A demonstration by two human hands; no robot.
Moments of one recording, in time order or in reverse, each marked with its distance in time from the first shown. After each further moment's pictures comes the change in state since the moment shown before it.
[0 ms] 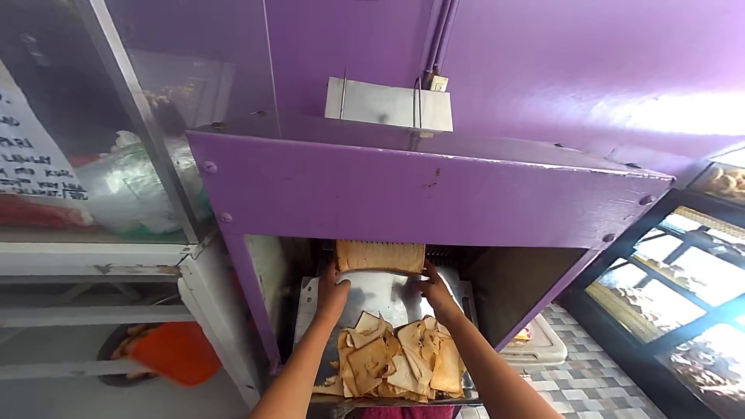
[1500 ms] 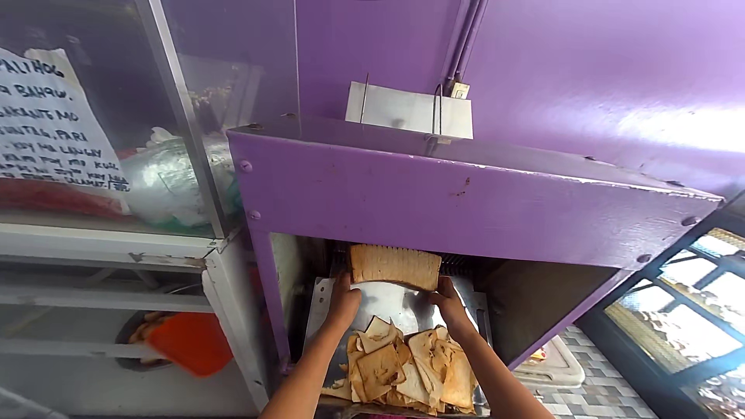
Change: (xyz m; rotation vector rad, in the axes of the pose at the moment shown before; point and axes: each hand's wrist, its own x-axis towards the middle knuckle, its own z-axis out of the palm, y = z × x) left_hand -0.009 0.003 -0.008 0.172 -0.083 0.002; right_hand 0.000 0.016 0.001 0.029 0.017 -0.118
